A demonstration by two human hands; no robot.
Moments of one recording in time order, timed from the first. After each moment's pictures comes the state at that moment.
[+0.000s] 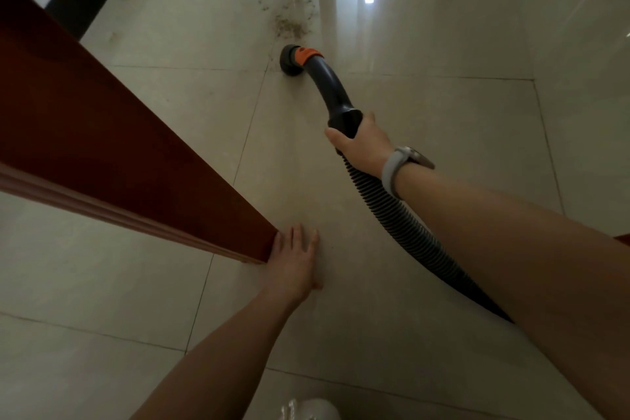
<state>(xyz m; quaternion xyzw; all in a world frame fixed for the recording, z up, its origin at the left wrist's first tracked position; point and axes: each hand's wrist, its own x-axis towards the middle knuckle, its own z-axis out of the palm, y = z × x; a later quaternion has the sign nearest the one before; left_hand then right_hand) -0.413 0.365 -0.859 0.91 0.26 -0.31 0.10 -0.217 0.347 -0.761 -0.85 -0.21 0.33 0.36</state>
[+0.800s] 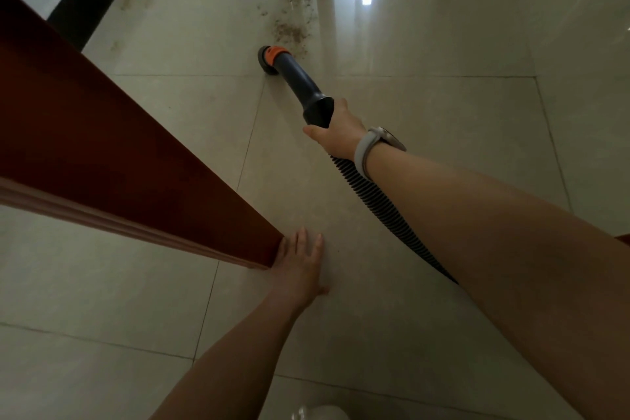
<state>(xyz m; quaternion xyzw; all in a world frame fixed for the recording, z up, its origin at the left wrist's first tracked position) -0.416 0.367 -0.858 0.91 0.26 -0.29 0.11 -0.220 0.389 -0.752 -0.84 -0.25 0.35 0.33</state>
